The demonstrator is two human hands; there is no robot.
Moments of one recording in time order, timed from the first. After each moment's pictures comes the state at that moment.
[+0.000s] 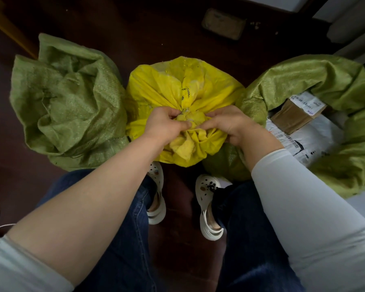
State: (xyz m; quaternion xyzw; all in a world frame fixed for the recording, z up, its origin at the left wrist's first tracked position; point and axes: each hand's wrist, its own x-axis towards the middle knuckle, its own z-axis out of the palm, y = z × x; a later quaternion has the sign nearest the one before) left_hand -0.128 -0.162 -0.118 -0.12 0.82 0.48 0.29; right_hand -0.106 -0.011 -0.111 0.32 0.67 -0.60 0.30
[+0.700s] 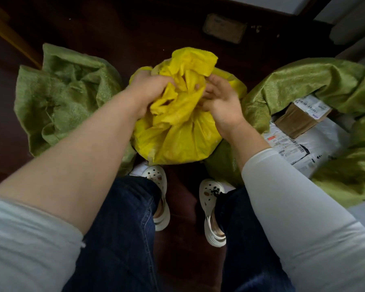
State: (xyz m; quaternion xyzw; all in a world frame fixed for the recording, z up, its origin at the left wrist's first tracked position) left_hand -0.206 -0.174 -0.088 -0.17 0.79 0.53 0.28; right_hand -0.141 -0.028 -0.129 0.25 0.61 -0.75 0.06
